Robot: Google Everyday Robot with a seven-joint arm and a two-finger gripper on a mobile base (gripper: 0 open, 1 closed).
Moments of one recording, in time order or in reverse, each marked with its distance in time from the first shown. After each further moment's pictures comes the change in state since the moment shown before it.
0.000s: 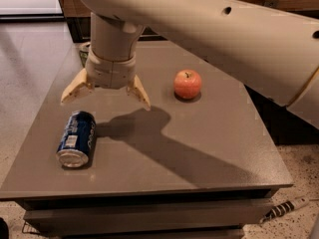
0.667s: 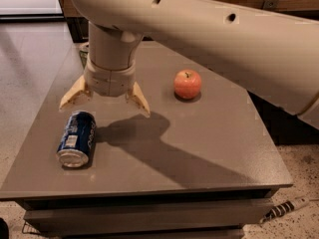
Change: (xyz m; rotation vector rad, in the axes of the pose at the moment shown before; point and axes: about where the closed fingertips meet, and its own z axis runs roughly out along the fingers) arm 0.014 0.001 0.007 0.007 -0.011 0.024
